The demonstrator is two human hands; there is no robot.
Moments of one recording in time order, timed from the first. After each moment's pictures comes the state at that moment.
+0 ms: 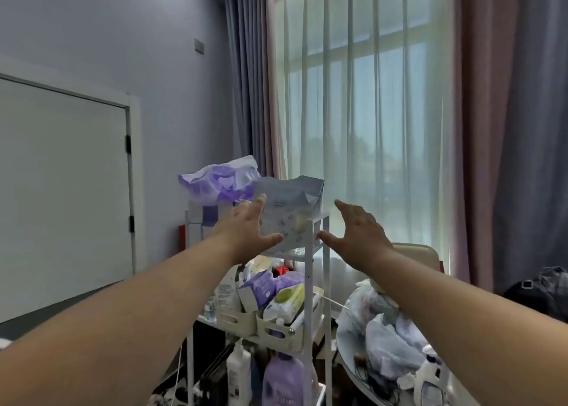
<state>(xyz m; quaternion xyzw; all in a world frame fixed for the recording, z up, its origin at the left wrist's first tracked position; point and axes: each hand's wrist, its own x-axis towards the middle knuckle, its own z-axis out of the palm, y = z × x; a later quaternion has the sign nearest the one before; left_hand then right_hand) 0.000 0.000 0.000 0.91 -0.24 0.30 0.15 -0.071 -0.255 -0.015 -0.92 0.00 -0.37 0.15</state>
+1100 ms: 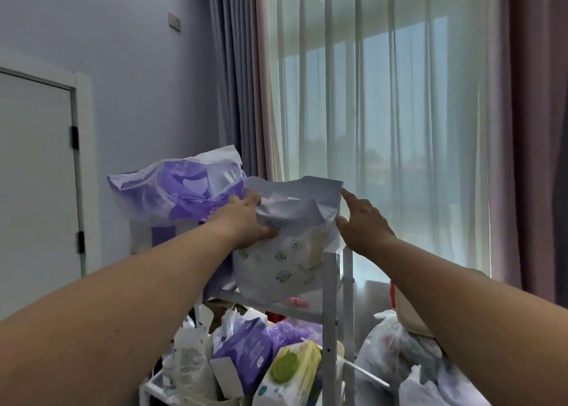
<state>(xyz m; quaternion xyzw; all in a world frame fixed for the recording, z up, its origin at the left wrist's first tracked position) 0.322 -0.073 0.032 0.95 -0.19 0.21 0.15 0.271 -0.345 -0.001 -0.91 0.07 -0.35 0.18</state>
